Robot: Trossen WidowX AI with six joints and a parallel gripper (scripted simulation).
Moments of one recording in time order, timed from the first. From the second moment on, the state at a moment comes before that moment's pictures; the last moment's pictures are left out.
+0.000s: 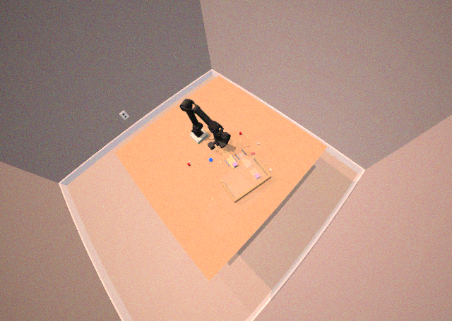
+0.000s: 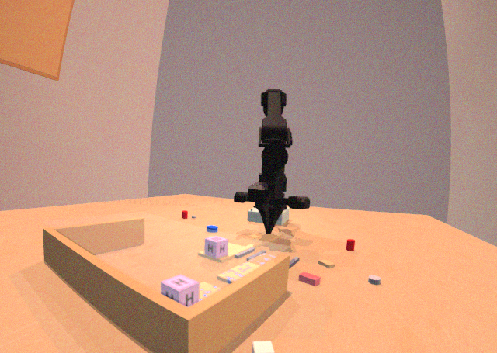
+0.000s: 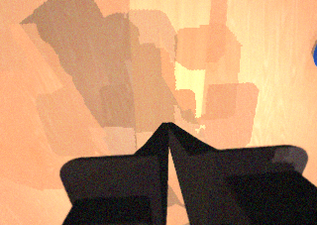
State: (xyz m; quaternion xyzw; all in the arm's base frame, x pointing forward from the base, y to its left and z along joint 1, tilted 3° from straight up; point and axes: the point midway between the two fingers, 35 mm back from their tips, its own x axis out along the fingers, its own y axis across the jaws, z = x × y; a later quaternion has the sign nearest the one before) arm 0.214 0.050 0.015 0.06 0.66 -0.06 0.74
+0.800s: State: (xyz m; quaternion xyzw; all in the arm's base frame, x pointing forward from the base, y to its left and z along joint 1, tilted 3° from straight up) arm 0.265 0.035 0.066 0.11 0.67 -0.11 0.73
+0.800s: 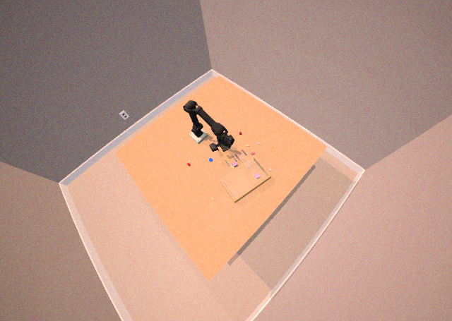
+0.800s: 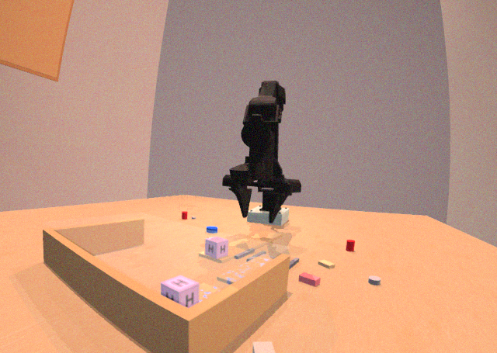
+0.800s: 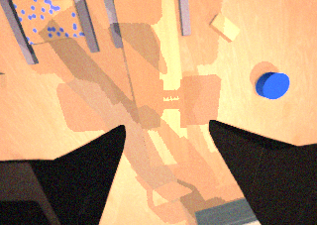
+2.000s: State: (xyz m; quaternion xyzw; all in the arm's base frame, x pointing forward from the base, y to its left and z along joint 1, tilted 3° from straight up) arm 0.406 0.009 0.101 0.11 0.66 -0.11 0.73
